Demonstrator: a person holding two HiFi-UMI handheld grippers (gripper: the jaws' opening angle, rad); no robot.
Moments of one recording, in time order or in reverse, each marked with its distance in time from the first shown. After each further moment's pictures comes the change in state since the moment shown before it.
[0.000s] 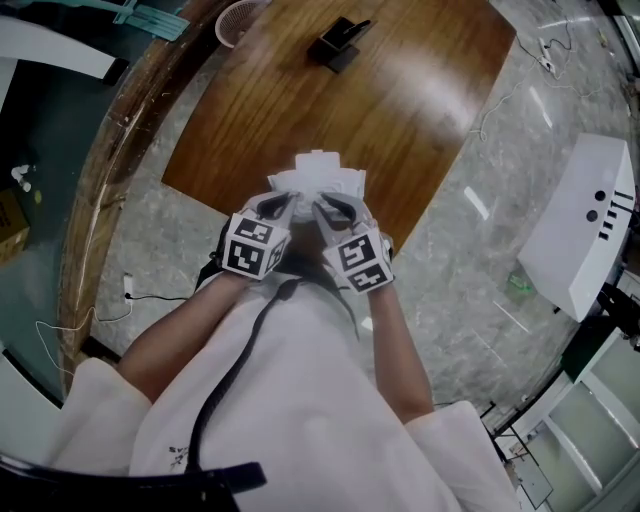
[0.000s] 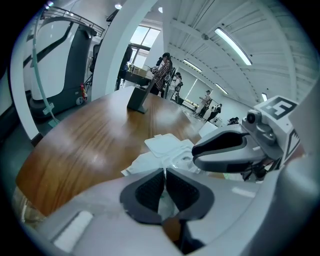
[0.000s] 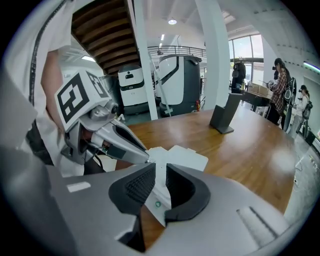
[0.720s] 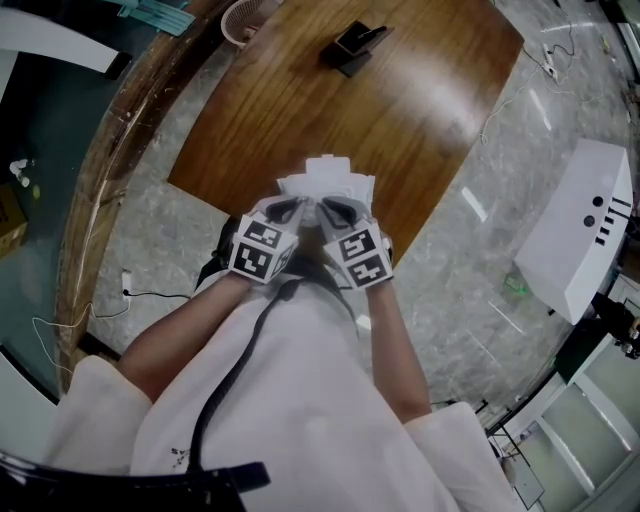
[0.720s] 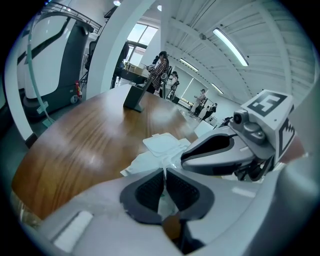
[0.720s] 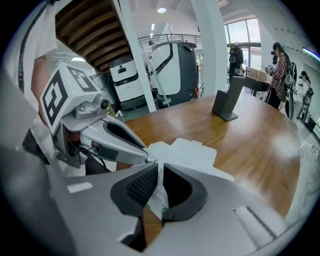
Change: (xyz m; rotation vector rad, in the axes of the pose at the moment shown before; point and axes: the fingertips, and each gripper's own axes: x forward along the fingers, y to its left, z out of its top) left arm -0.001 0.000 -0.001 0.020 0.014 -0.056; right arm 0.022 0.005 -0.007 0.093 0.116 0.024
